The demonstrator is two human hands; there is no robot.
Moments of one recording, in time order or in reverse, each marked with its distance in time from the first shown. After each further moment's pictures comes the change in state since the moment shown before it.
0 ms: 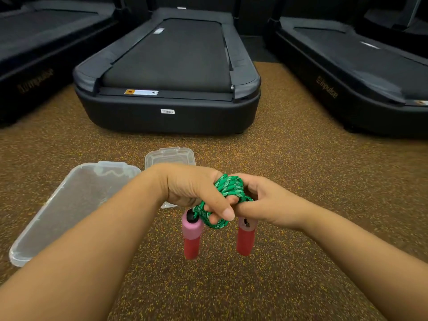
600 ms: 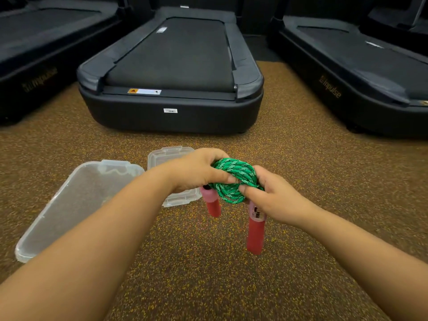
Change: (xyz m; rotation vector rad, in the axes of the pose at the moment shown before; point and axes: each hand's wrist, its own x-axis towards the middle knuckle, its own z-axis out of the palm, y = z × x) left_hand 0.008 -0.003 -0.010 0.248 0.681 0.076; right_hand 0.007 0.020 -0.008 -0.373 0.295 0.068
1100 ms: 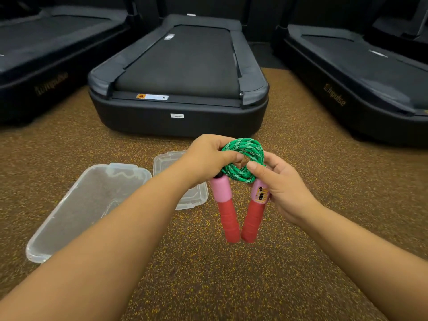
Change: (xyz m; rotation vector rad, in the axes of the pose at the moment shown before) left_hand 0.000 0.018 -0.002 -0.106 0.329 0.159; right_hand 0.021 -0.010 0.004 0.922 0.162 -0.053
